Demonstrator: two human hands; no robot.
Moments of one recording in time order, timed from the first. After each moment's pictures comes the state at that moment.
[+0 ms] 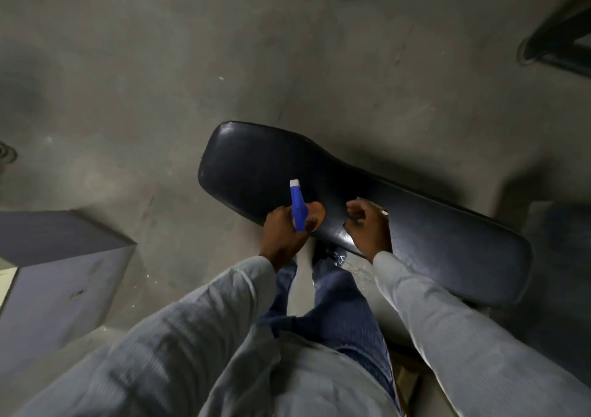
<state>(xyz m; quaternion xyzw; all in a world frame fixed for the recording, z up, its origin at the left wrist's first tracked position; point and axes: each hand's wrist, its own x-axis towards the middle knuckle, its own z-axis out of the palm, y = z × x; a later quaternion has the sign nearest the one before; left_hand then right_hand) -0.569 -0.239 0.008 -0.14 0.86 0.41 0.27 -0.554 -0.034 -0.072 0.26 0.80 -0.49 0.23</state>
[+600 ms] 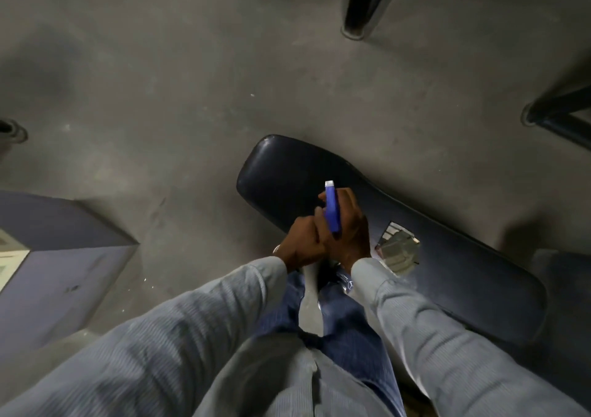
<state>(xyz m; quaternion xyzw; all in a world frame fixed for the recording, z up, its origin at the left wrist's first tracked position) -0.576 -0.342 0.006 -0.01 0.83 0.46 0.32 -0.582 -0.213 0.015 0.01 0.88 -0.48 0.06</state>
